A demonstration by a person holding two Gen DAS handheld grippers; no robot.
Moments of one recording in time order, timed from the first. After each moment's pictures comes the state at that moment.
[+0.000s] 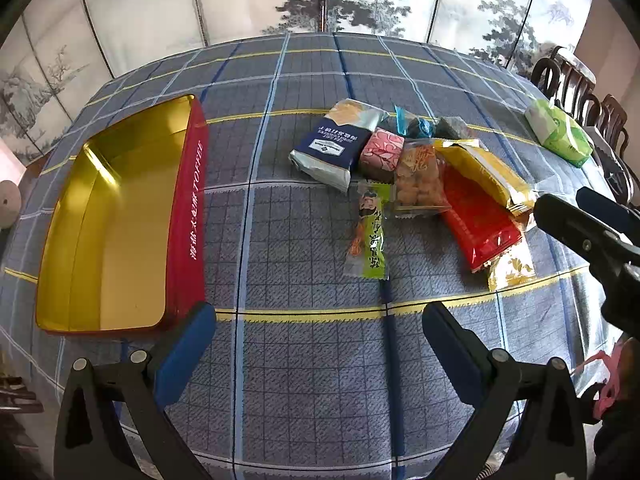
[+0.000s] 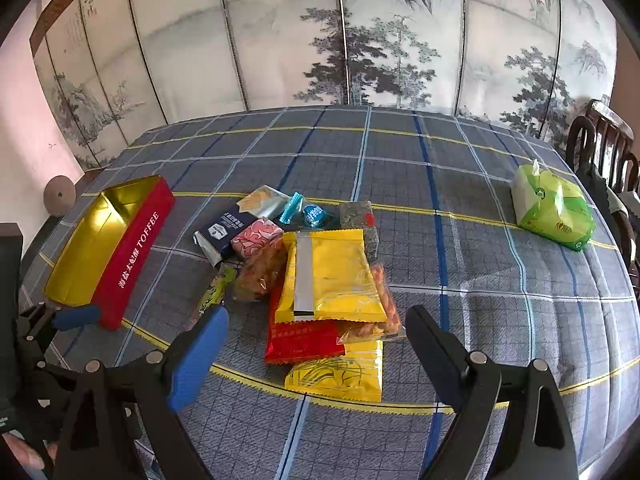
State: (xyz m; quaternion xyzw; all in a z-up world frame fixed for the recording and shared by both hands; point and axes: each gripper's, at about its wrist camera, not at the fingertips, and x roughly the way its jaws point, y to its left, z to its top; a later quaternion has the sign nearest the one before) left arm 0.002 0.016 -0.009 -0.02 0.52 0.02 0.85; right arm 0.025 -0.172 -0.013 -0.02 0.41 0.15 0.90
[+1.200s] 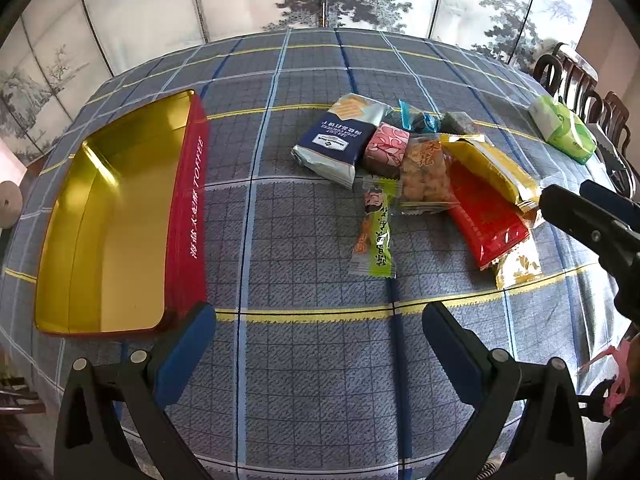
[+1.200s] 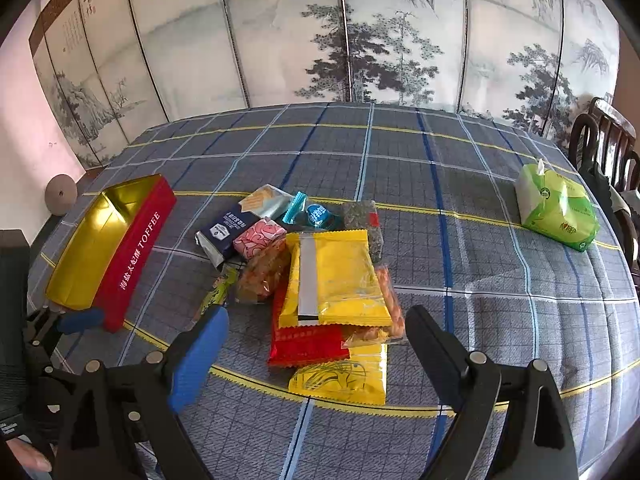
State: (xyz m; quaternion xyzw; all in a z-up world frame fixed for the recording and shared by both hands) left arm 0.005 0.016 -0.016 -0.02 0.52 0.02 0.85; right arm 0.030 -0.169 -0.012 -0.02 0.42 0.16 0.89
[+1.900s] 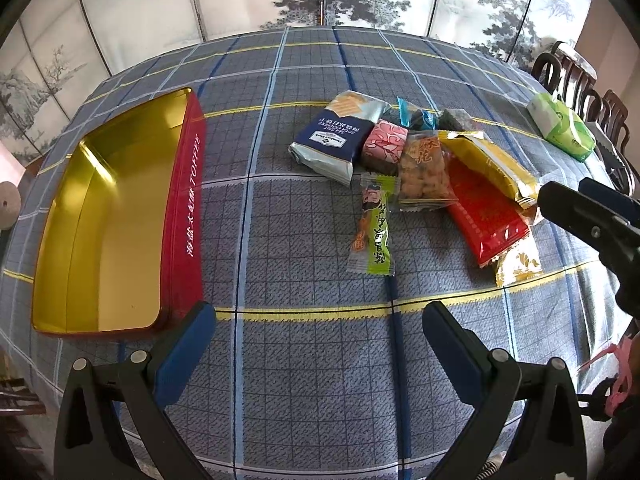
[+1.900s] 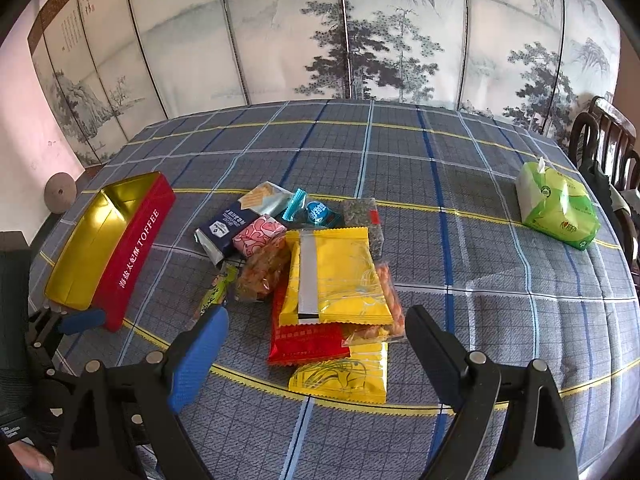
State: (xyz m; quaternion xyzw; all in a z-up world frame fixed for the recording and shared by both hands) left arm 0.004 0.015 -0.017 -0.01 0.52 0.02 0.85; right arm 0.030 -0.169 -0.014 -0.02 0.42 0.16 0.89
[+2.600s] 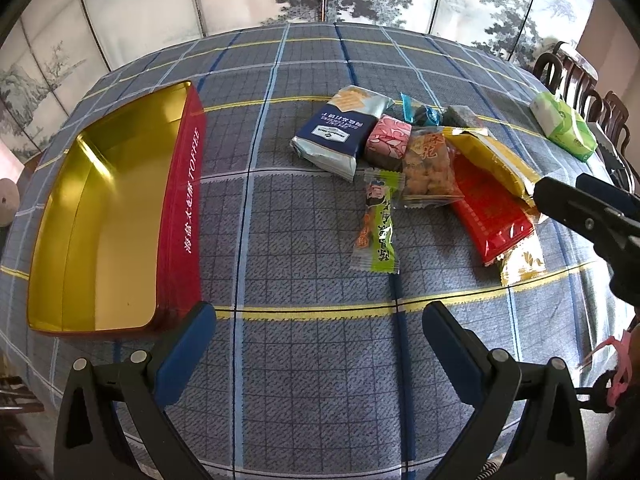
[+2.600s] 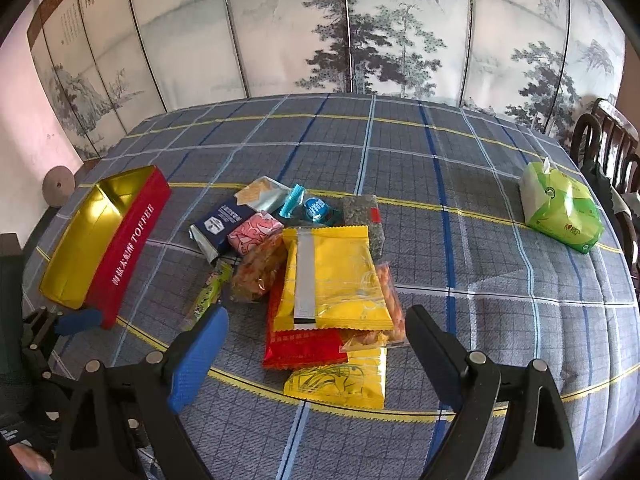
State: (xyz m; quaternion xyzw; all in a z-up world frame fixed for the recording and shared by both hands) left arm 0.005 0.018 -0.023 -0.02 0.53 0.02 0.85; right arm 0.040 -0.165 -0.019 -0.03 0.43 0.16 0.89
